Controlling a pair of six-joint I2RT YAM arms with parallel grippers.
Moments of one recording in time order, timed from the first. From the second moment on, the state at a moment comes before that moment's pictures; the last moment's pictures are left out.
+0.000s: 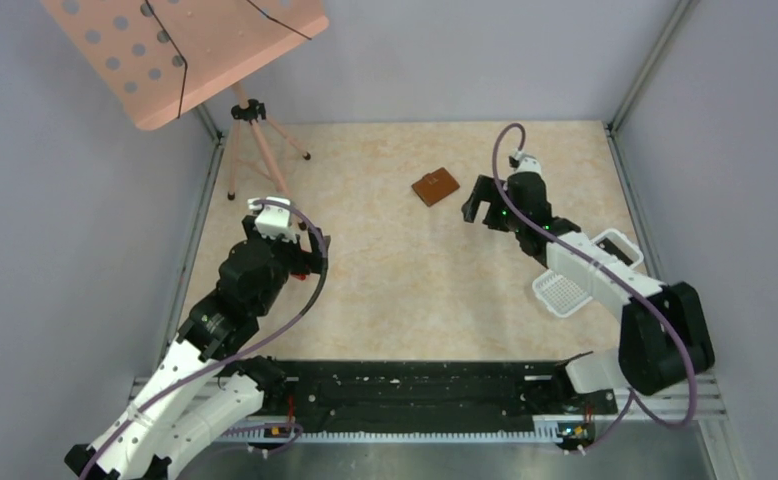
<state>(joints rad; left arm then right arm) -0.59 0.63 0.78 -0.40 -0.33 -0.13 0.38 1.31 0.83 -0.06 0.08 0.51</state>
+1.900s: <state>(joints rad) -0.60 0.77 0.79 -0.43 -0.30 -0.17 0.39 1.54 0.75 0.10 -0.39 0.52</state>
